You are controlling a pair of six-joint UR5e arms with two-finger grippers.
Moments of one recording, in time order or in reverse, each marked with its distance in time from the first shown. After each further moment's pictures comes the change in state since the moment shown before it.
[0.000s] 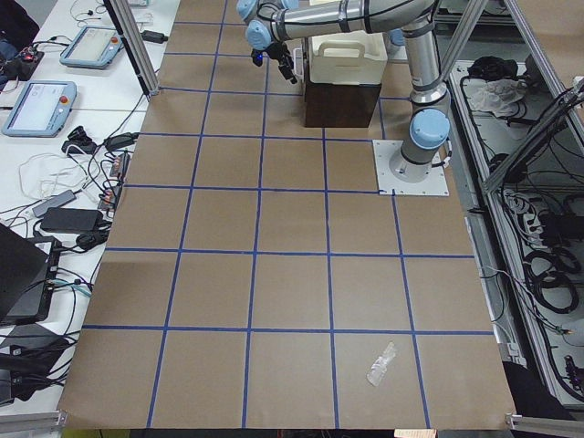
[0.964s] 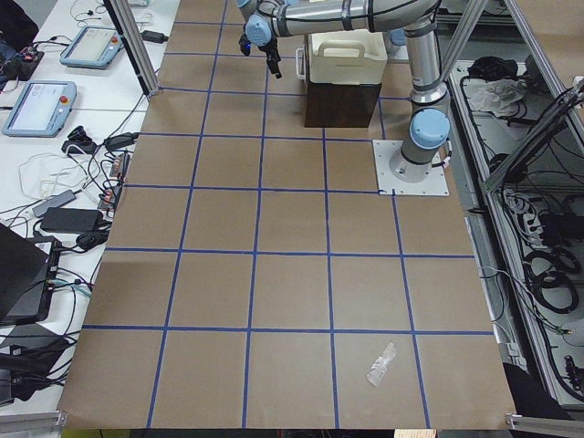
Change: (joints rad) left arm 0.031 0.042 0.033 0.224 0.003 0.050; right arm -0.003 0.001 0.000 -0.008 -0.003 -0.002
